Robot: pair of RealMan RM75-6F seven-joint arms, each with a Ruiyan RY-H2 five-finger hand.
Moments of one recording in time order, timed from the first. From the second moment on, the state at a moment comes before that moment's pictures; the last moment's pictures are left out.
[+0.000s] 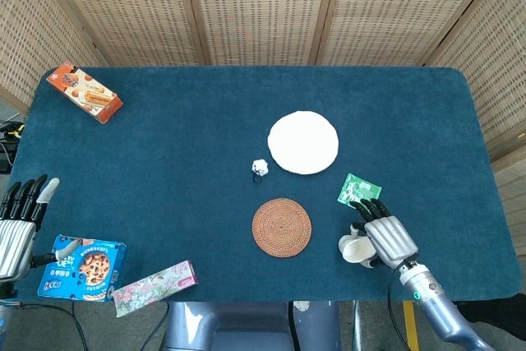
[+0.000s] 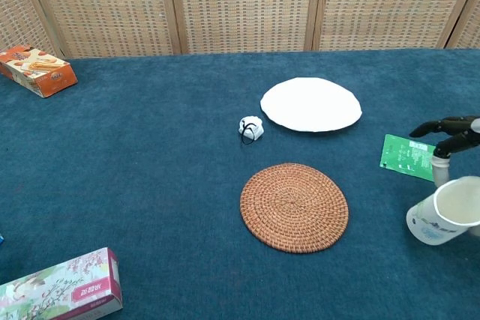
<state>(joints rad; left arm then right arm) -0.09 -1.19 -0.04 -1.57 1.61 1.59 0.11 0.39 -1.25 0.02 -1.73 -1.43 1.06 -0.25</state>
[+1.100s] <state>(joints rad) -0.09 -1.18 -0.04 -1.57 1.60 1.59 0.07 0.69 -1.46 0.17 -1.84 -1.07 0.95 -0.60</state>
